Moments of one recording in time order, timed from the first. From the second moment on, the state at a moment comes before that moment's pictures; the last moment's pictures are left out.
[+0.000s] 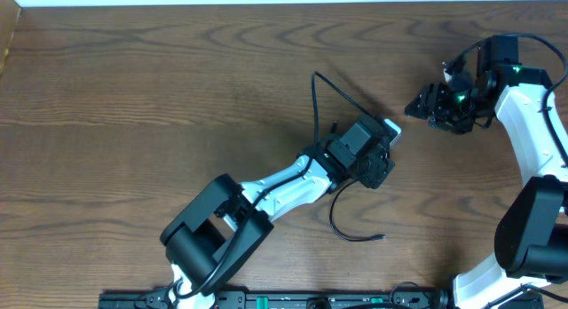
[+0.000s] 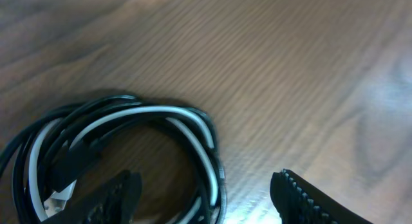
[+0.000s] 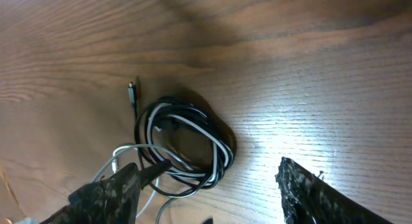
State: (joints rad) left arm -0.86 1.95 1.17 -0.07 0.15 -0.15; right arm -0.11 1.80 1.40 -0.96 -0.49 0.20
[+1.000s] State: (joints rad) left arm -0.92 2.01 1.19 -0.12 -0.01 -0.12; right arm -0.11 1.80 1.40 -0.98 -0.46 0.20
